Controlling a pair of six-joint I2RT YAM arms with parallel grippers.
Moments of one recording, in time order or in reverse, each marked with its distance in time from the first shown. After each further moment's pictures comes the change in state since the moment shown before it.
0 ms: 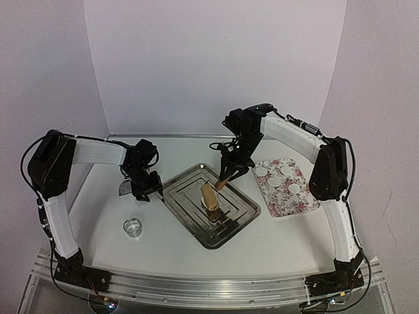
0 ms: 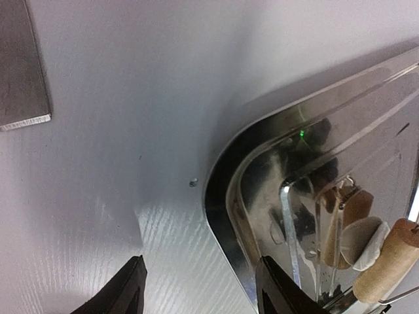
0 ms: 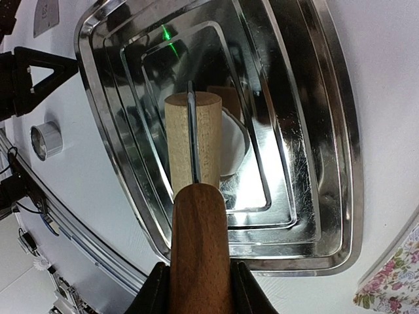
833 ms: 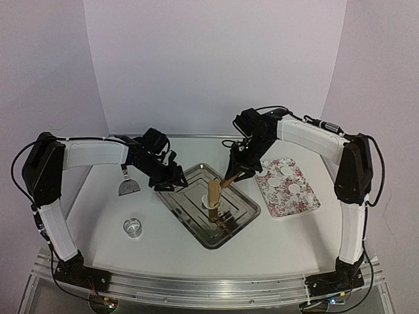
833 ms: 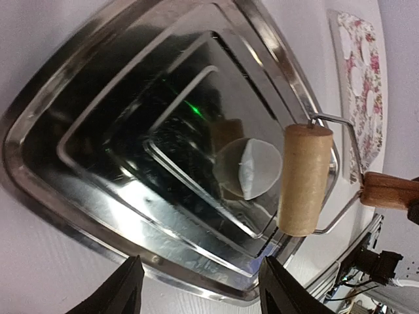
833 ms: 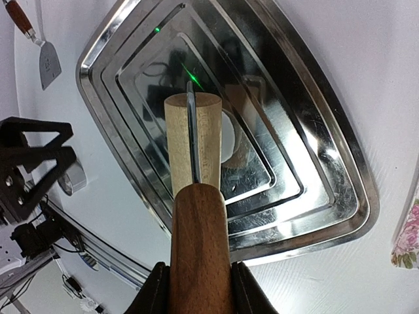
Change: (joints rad) left arm -0.125 -0.084 0.050 0.128 0.201 0.189; right arm 0.000 -0.259 -0.381 0.259 0.031 0.313
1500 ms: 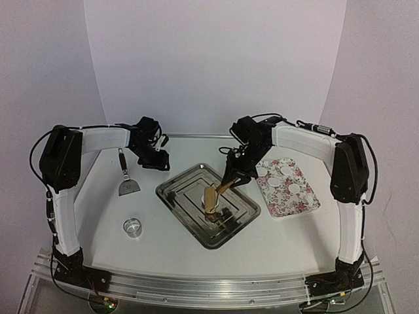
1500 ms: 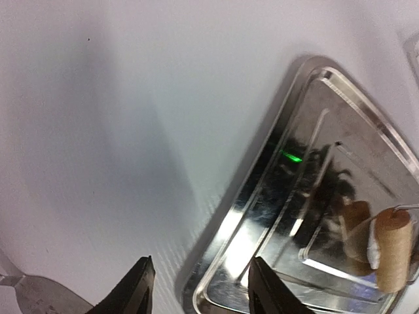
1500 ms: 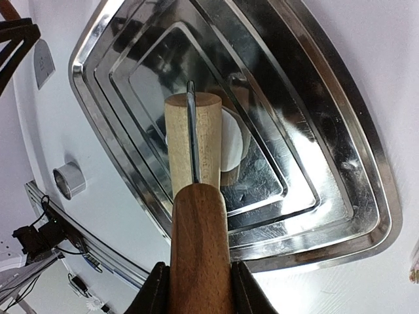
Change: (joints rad) left arm 0.185 0.225 0.274 -0.081 -0.201 0.500; right arm -0.001 0.036 -0.053 0.078 -0.042 0.022
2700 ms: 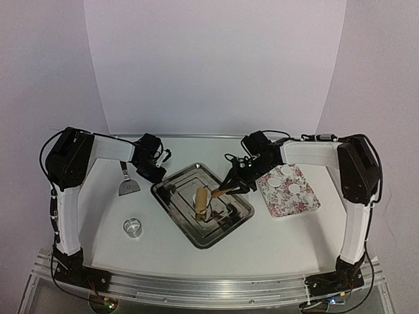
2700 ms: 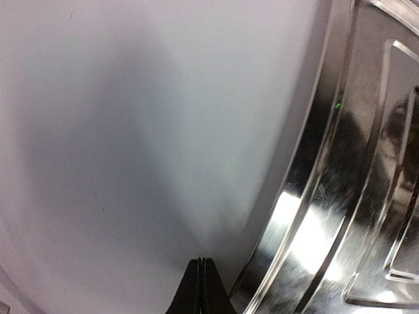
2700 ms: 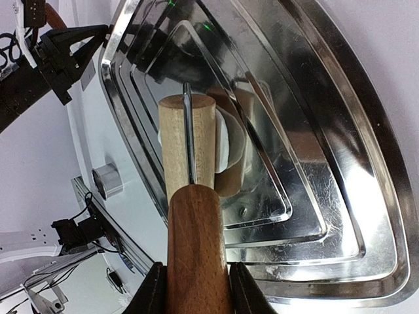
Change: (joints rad) left arm -0.007 0.073 -0.157 0.198 -0.163 0.270; right arm -0.052 -0.065 -0.394 0.461 -0.190 0.091
